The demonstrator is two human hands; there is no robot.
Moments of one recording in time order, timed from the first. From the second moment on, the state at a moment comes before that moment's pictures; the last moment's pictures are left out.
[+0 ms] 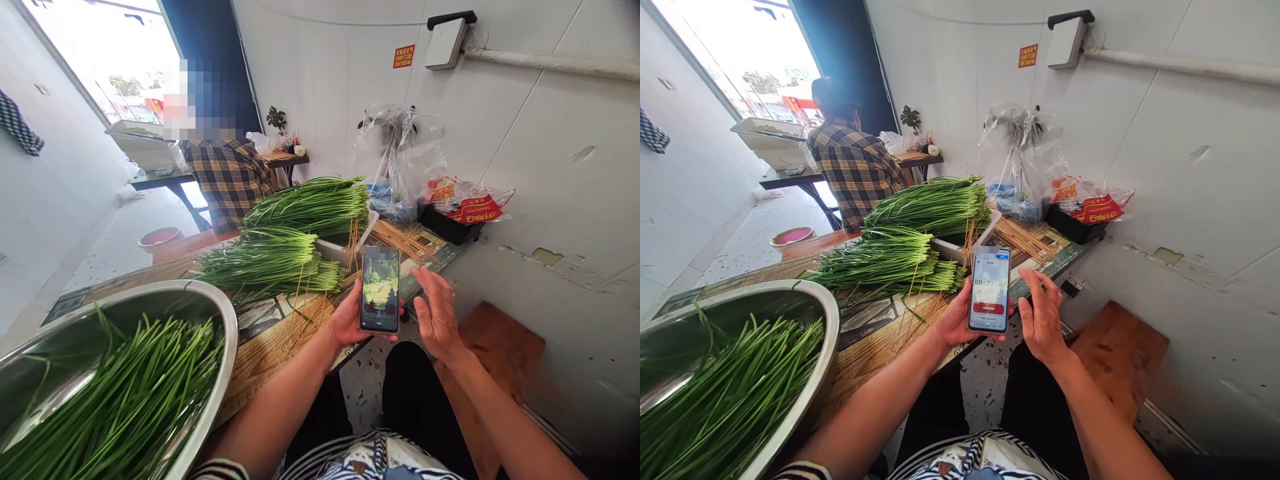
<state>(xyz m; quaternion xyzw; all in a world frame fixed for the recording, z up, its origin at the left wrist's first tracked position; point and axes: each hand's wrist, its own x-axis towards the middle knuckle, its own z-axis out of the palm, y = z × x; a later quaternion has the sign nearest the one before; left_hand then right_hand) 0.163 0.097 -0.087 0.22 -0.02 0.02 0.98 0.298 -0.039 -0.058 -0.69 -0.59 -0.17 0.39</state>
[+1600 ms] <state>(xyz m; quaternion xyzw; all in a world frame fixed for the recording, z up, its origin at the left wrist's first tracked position) 0.159 0.095 -0.078 0.23 -0.01 0.02 0.97 0.290 -0.056 -0.086 -0.66 -0.58 -0.11 0.47</state>
